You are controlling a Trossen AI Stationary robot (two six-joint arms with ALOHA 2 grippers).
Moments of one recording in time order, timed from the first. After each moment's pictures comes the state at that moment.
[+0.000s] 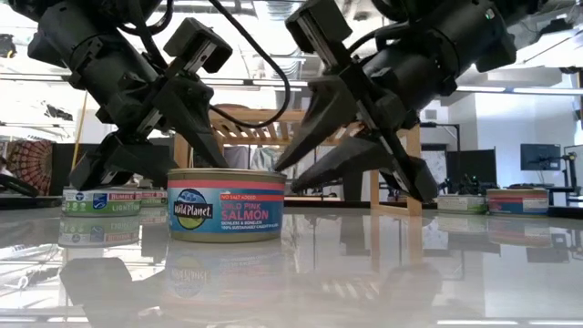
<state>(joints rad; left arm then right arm) -0.36 1.59 0.71 0.17 -0.20 -1.51 0.35 1.90 1.02 0.21 0.23 1.35</state>
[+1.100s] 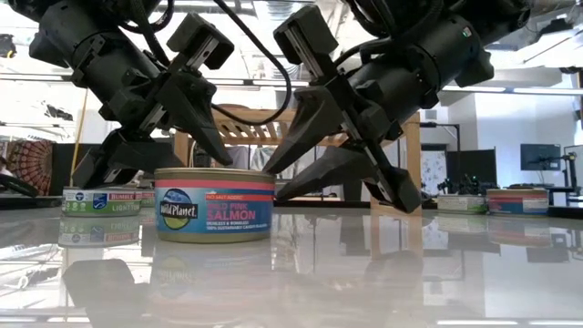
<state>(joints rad) -0.36 1.59 0.71 0.20 -0.21 -1.51 0.32 1.95 1.03 0.27 0.13 1.33</state>
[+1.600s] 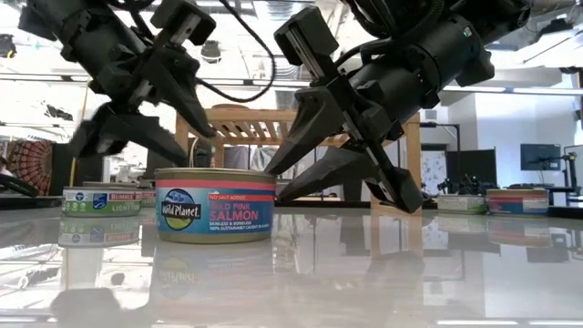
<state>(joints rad) -0.36 1.41 0.71 -0.03 -0.26 -1.48 0.32 1.95 1.03 0.25 0.13 1.34</state>
